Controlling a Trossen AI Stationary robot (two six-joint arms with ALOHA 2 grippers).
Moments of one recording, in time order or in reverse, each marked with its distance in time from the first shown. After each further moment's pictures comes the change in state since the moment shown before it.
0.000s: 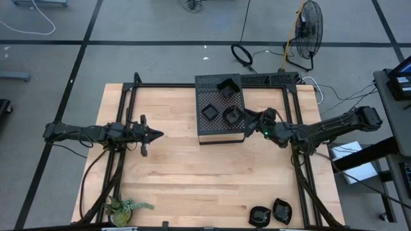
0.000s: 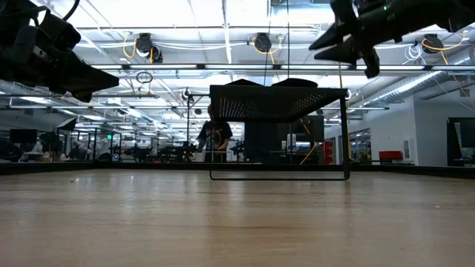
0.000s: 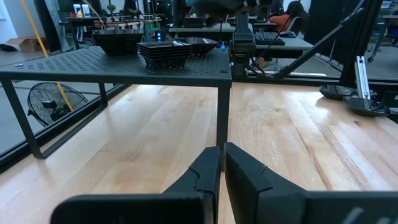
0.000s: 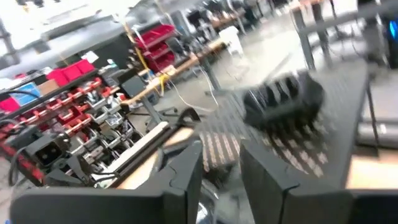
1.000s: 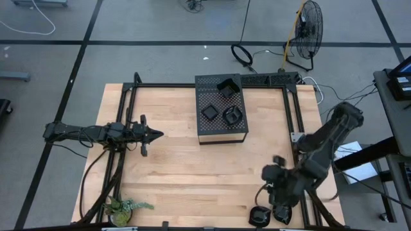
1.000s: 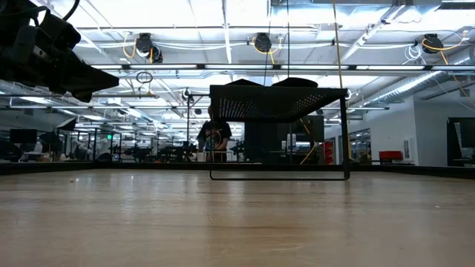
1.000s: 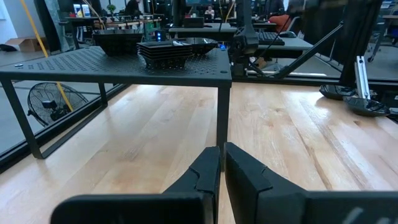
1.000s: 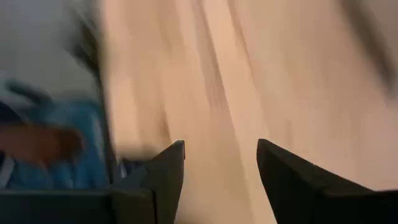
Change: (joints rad) left arm 0.000 0.000 0.000 0.000 0.000 0.000; right arm 0.684 0.339 0.740 -1.460 -0.546 0.471
